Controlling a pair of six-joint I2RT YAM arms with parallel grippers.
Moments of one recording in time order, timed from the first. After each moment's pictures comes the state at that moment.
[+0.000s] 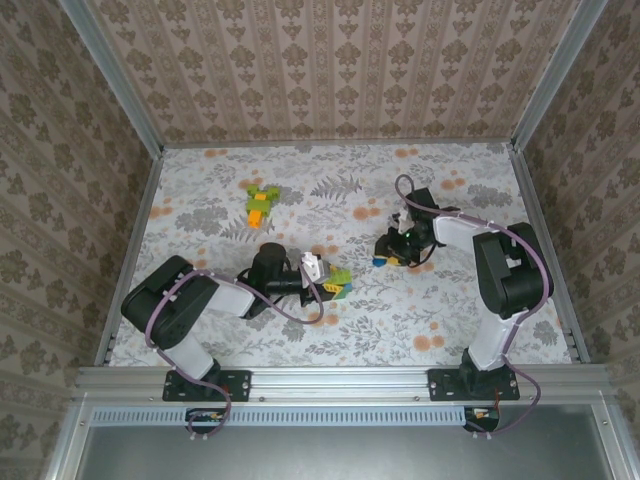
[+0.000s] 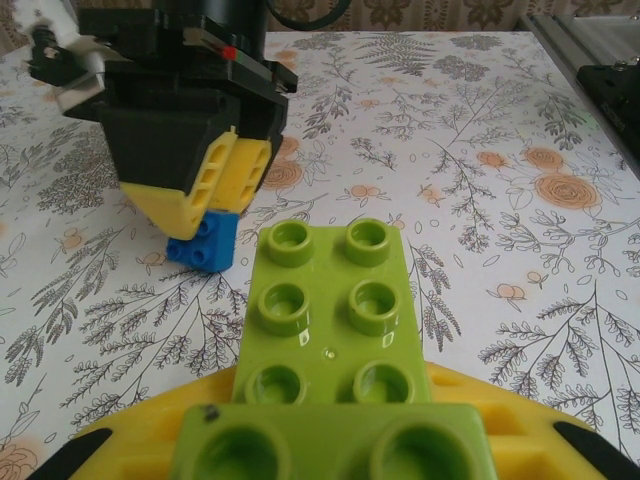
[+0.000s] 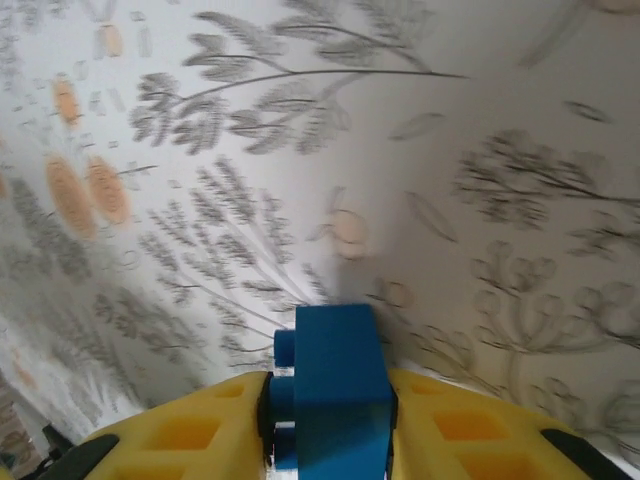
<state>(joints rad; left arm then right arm) -0.70 1.65 0.43 0.82 0.74 0.34 0.22 1.80 1.04 -0.51 -0.52 0.50</state>
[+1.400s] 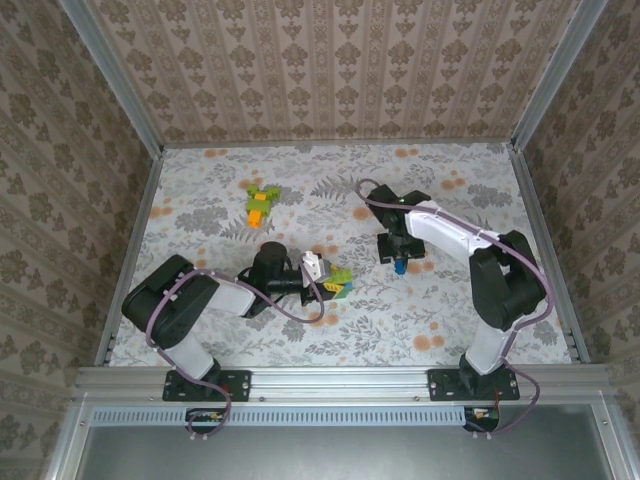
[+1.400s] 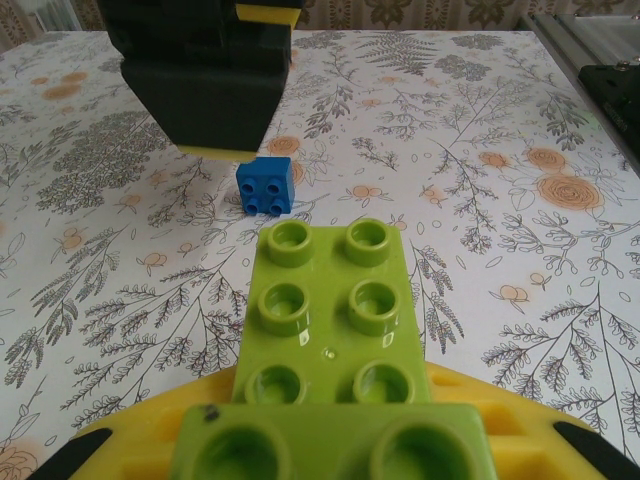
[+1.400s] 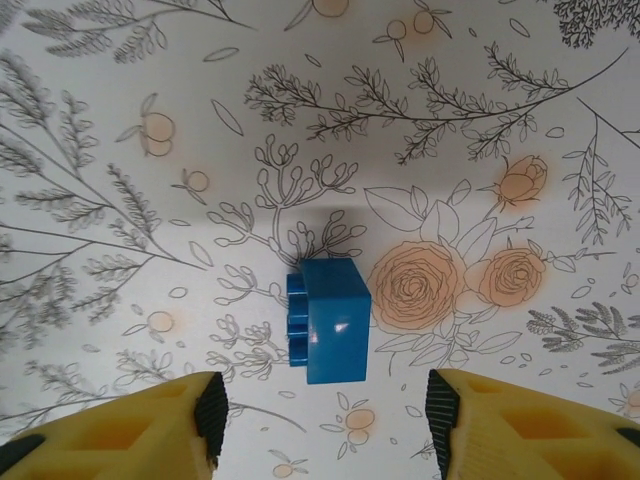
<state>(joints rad) -0.70 1.65 0.44 0.80 0.74 0.34 0.49 1.78 1.30 -1.02 0.21 0.43</state>
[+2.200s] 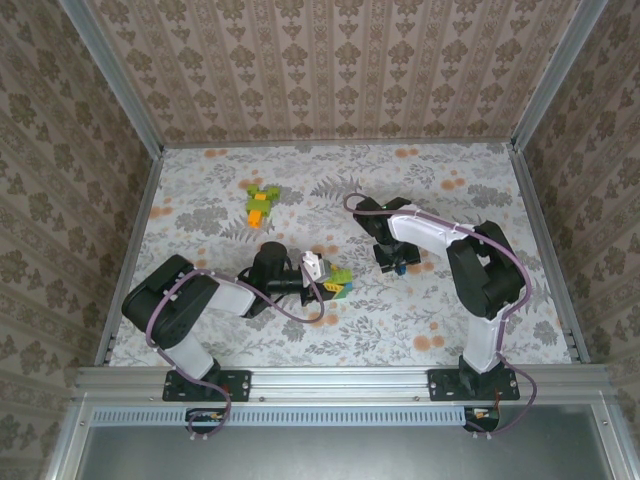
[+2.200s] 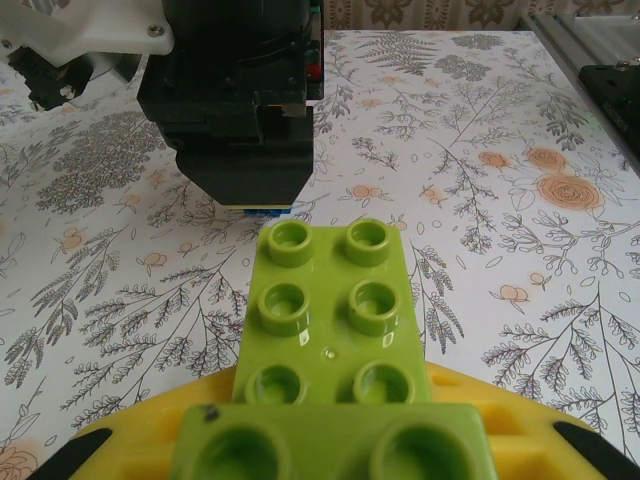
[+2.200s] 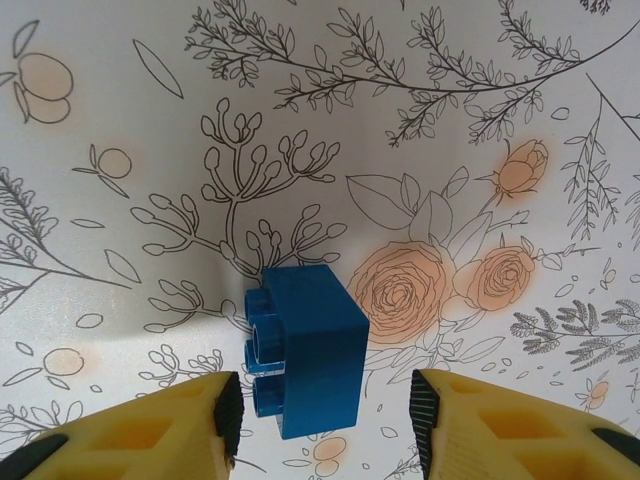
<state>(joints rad) -0.70 1.65 0.44 0.80 0.74 0.33 0.54 1.89 1.31 -1.06 0.33 0.45</state>
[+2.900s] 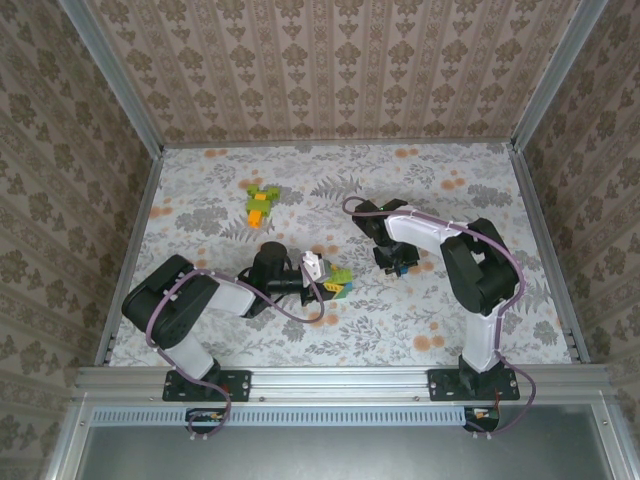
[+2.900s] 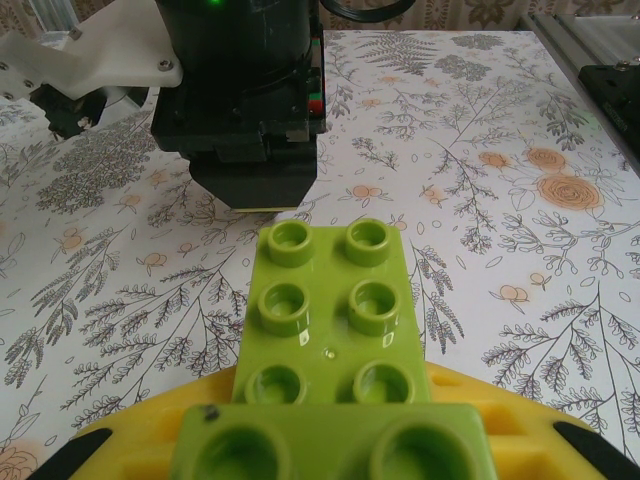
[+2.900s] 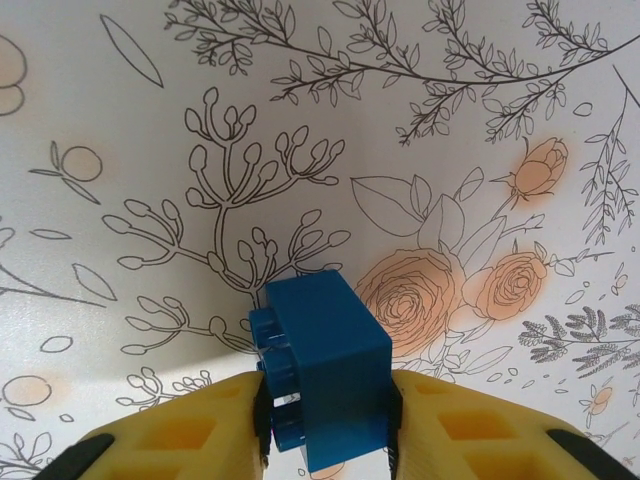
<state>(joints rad) -0.70 1.65 0.44 0.80 0.74 0.33 0.54 1.93 1.31 -1.06 0.34 0.44</state>
